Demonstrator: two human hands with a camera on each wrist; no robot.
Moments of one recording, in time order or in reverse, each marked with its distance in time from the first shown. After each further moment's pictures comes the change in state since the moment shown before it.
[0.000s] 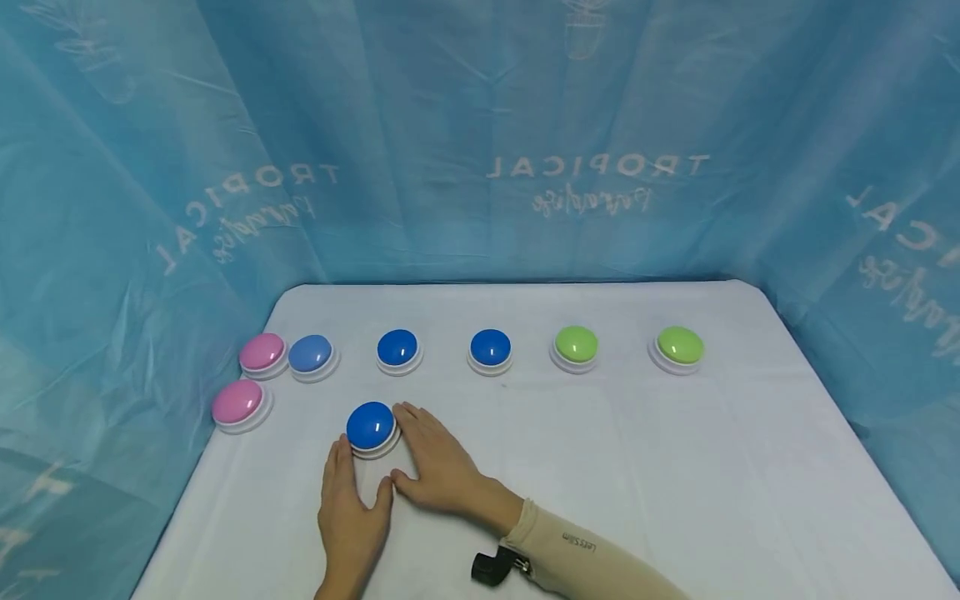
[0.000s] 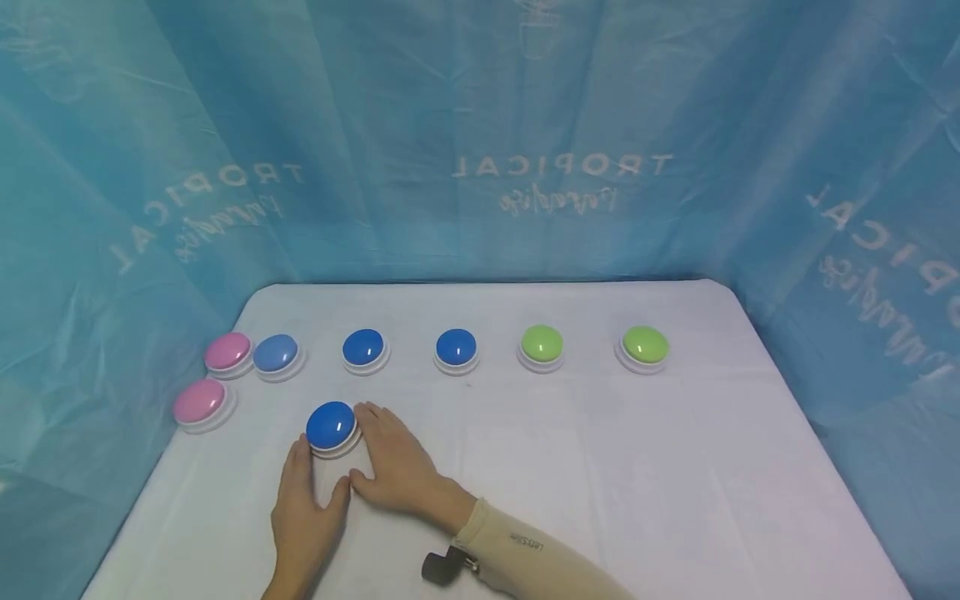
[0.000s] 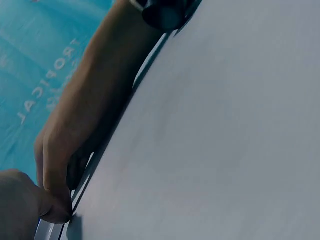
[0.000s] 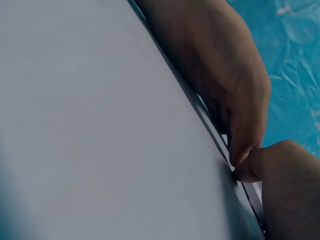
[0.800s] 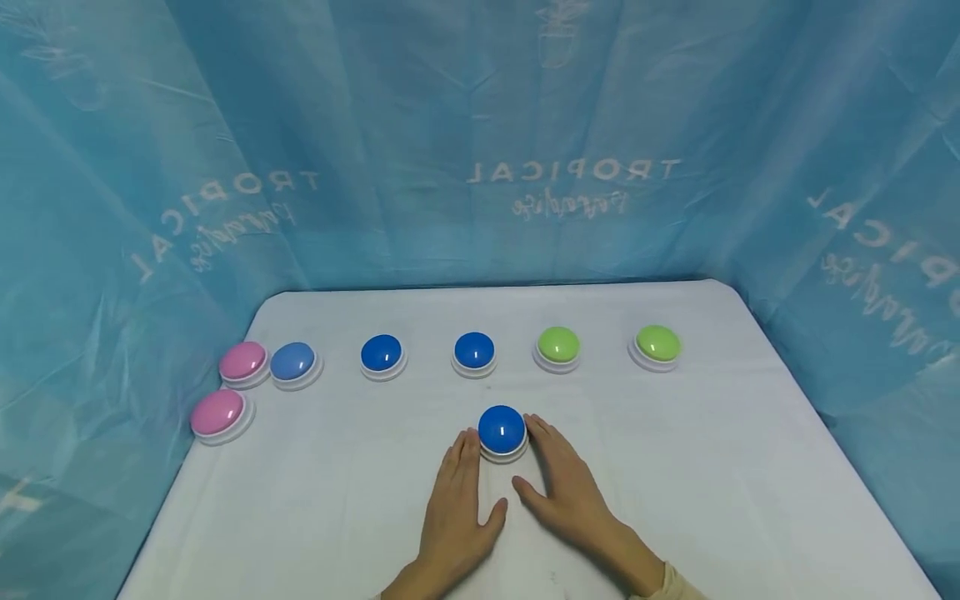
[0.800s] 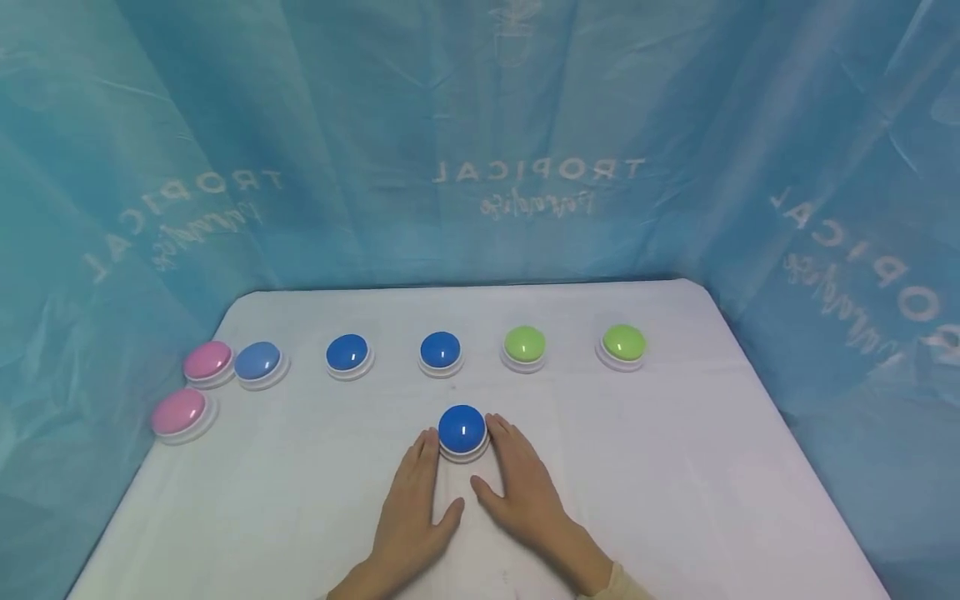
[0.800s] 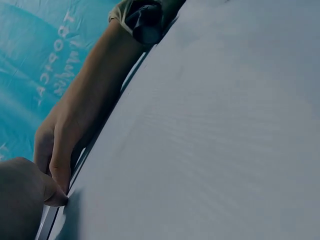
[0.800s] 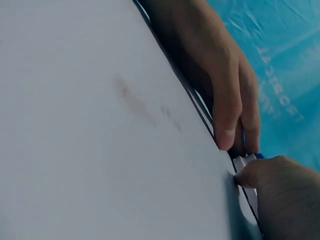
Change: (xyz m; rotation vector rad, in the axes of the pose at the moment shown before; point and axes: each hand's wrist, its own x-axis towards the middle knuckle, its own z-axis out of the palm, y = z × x) left_hand -0.040 0.087 0.075 0.088 -0.287 0.519; right_hand -0.152 0.078 -0.076 0.022 0.258 0.307
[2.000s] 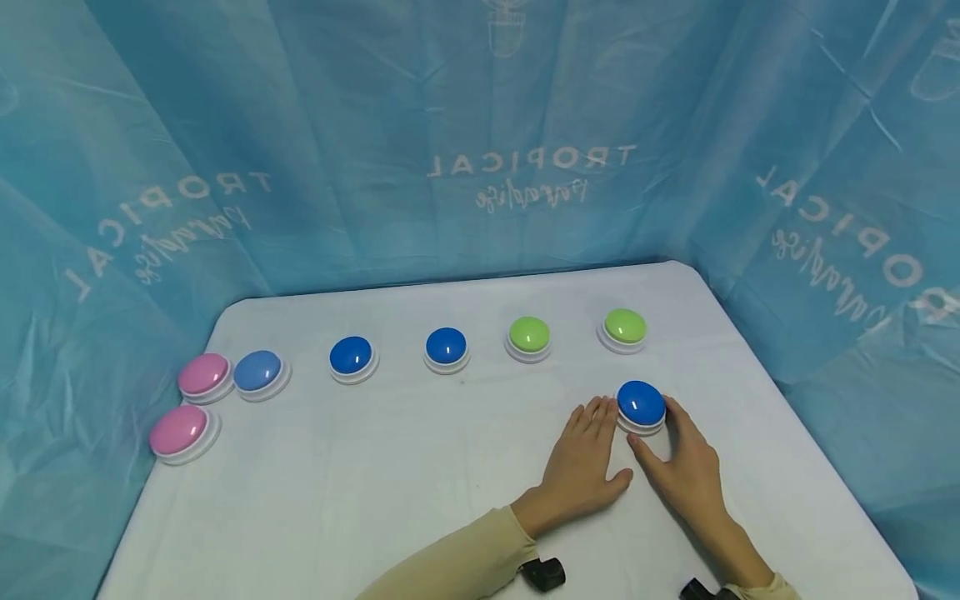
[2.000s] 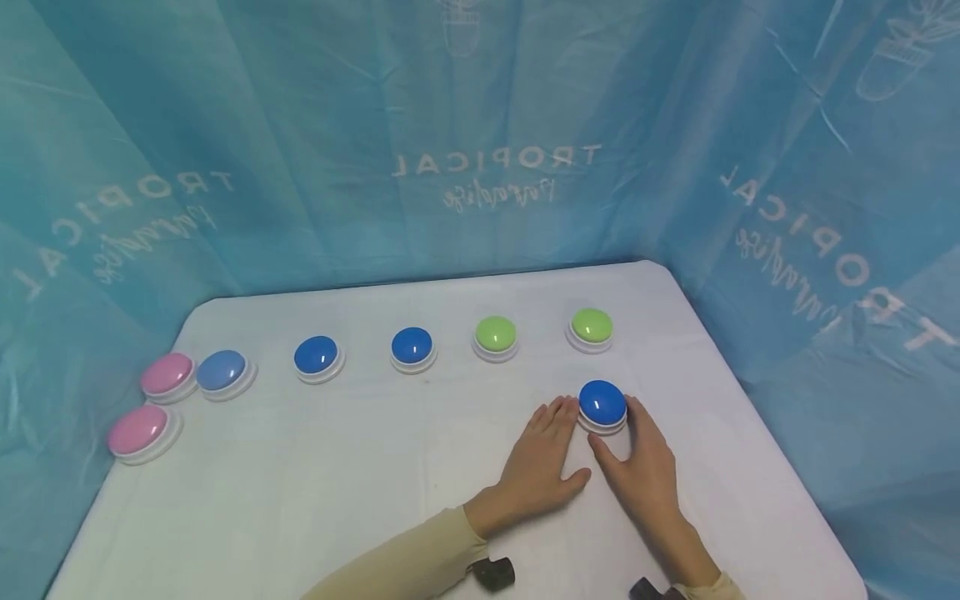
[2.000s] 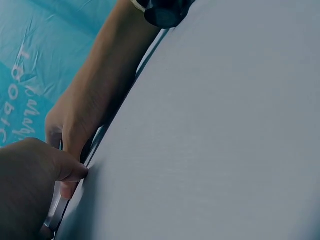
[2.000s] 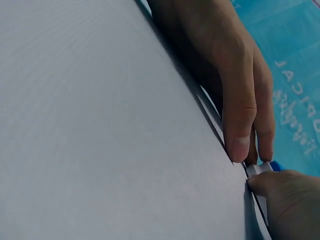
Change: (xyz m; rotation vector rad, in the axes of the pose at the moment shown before) left_hand 0.087 0.134 0.085 0.182 -0.182 0.440; right_hand -0.058 0.102 -0.102 -0.194 0.237 0.424
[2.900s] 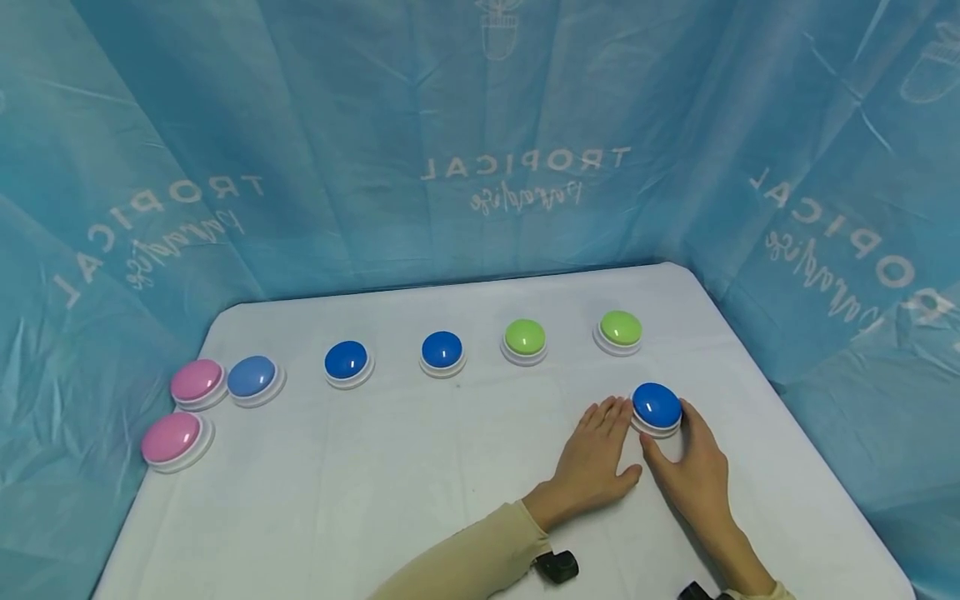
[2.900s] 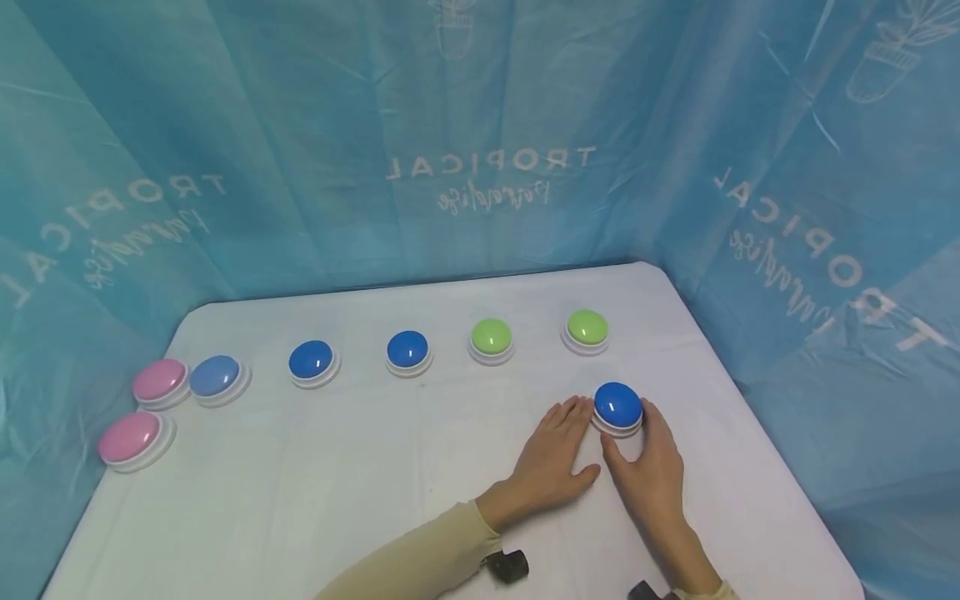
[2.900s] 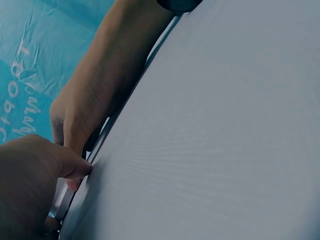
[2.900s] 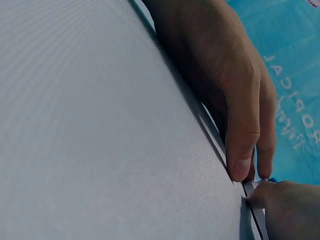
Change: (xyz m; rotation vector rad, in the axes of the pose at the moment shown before) left_hand 0.021 0.008 0.002 -0.035 -0.004 0.058; right_hand -0.002 0.003 -0.010 0.032 0.033 0.112
